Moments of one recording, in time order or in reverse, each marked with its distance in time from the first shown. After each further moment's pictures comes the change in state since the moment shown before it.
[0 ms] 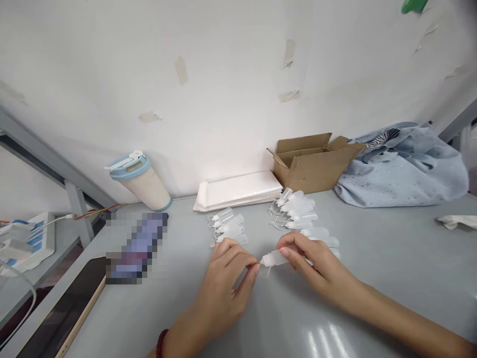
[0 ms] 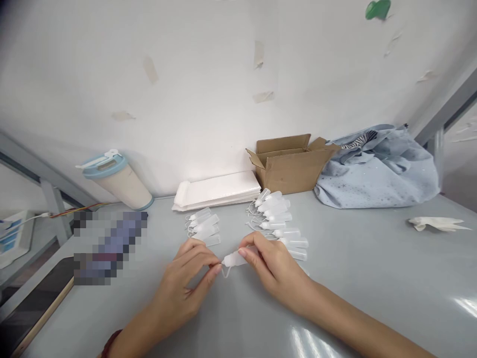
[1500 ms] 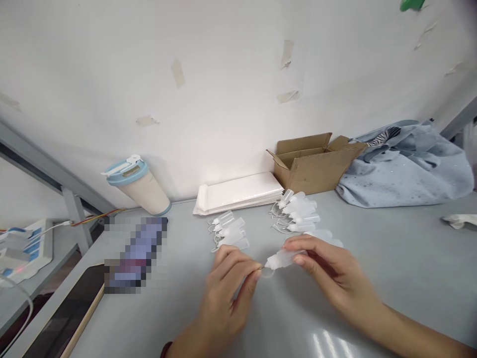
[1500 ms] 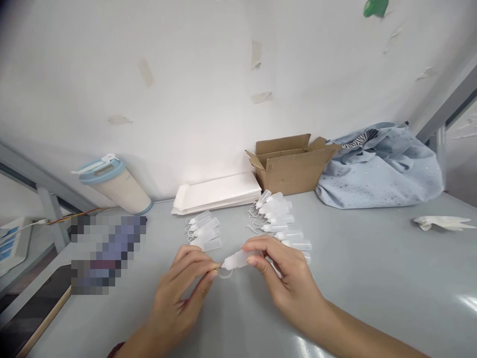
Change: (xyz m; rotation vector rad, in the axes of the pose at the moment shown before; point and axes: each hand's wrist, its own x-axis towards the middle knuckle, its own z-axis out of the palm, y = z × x) left_hand 0.000 0.003 0.001 -0.067 0.154 0.095; right_hand -0.010 -0.005 0.003 0.004 0.319 -0.167
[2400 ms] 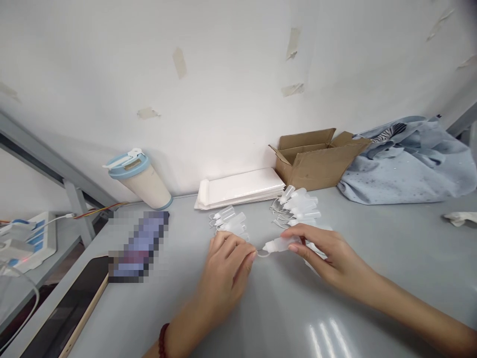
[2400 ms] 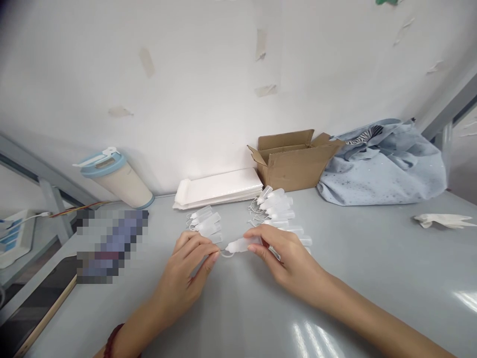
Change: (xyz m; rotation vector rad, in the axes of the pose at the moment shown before) left_hand 0.000 -0.014 -0.004 0.144 -0.165 -0.113; right_hand 0.014 0.016 -0.011 -0.078 -0.245 0.007
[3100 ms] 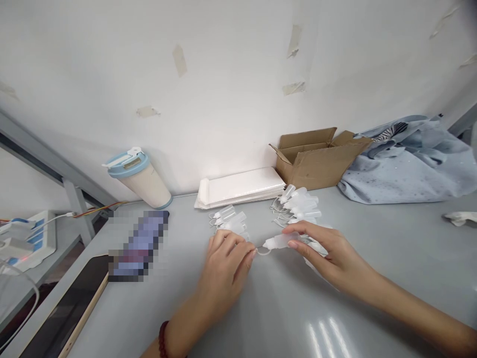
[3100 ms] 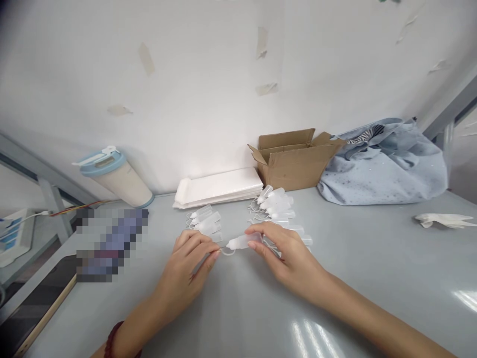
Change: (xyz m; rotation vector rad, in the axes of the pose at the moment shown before) left_hand 0.001 -0.002 -0.001 0.103 -0.056 -0.025; right_hand 0.002 -0.001 0.000 0.028 0.005 0.127
